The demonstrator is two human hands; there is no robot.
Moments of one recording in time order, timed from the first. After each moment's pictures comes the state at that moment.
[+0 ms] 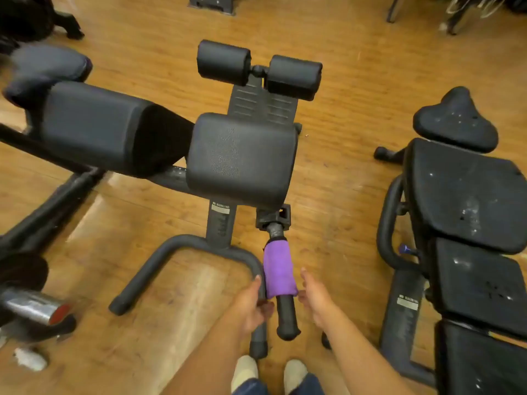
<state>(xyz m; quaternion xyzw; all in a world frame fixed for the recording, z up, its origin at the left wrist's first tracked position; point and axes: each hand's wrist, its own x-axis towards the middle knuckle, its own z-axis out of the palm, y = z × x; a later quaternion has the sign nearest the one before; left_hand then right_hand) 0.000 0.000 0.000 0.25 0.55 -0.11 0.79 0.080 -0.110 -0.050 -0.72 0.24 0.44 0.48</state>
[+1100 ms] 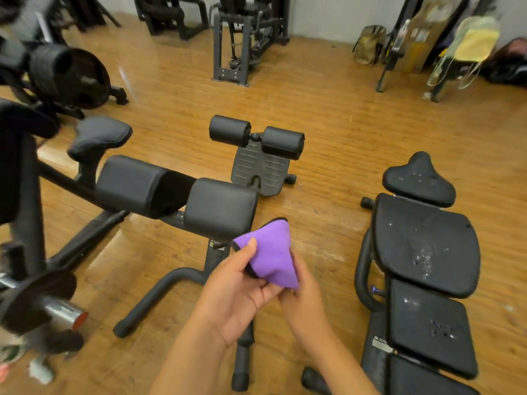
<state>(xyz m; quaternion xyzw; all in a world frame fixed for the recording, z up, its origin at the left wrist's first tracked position) 0.014 -0.078 0.290 0.30 0.33 0.06 0.89 0.067 -0.177 0.224 -0.71 -0.17 0.24 0.64</state>
